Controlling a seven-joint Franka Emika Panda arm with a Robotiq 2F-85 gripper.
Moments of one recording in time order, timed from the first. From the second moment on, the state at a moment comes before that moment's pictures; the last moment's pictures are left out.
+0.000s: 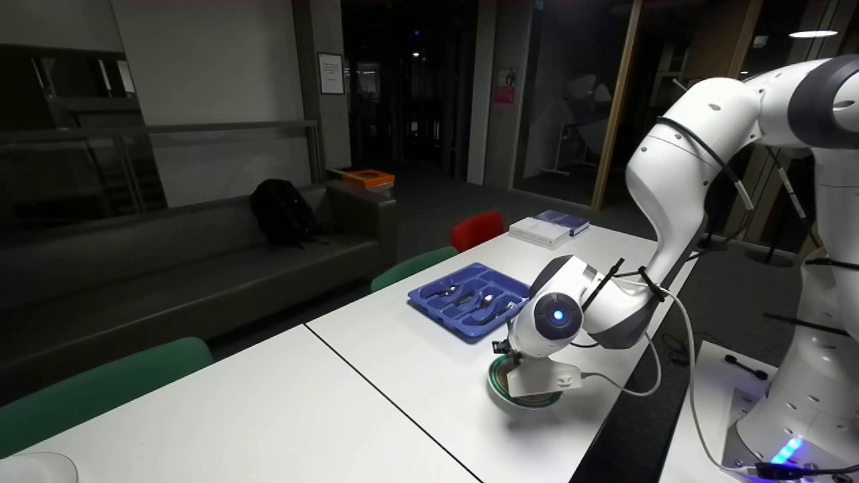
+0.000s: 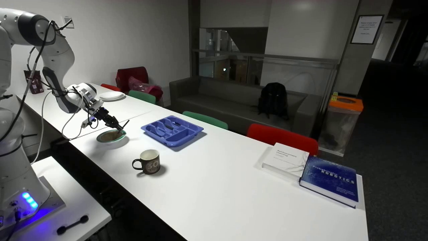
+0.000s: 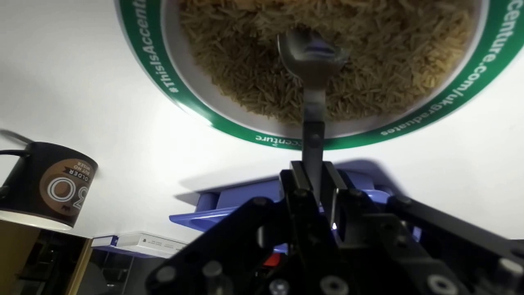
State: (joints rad) arm 0.31 0.36 0.27 -2.31 -1.27 2.29 2.32
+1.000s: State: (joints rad) arm 0.31 0.36 0.25 -2.25 -1.05 2.27 2.12
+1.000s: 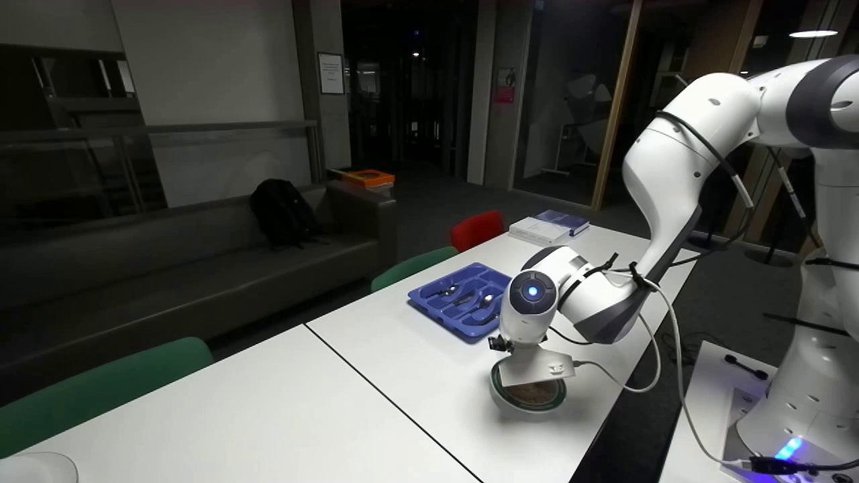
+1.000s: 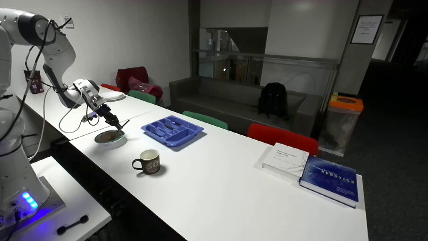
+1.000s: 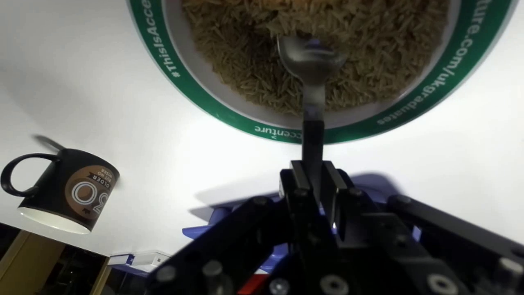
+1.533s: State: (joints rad) arm 0.31 0.36 0.25 -2.23 -1.00 2.26 2.06
